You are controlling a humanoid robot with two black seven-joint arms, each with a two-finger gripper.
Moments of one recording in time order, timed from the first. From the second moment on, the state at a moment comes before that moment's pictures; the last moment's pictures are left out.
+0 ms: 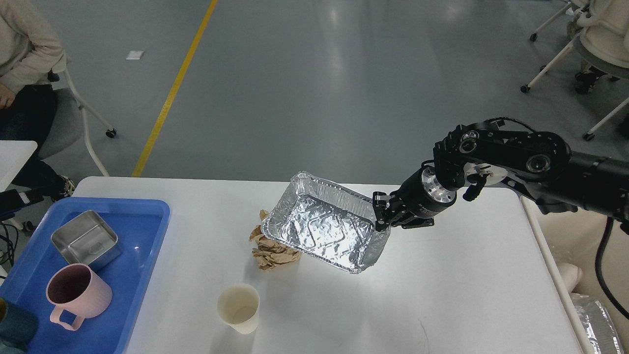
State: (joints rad) left arm 0.12 1.44 -1.04 -1.54 0.94 -0.17 -0.27; right arm 1.33 -0.36 -0.16 1.08 -0.29 0.66 -0.45
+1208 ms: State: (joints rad) left arm -0.06 1.28 -0.92 -1.72 1.14 -0.22 -0.13; right arm 1.32 -0.38 -0.16 1.08 -0.30 0.66 -0.45
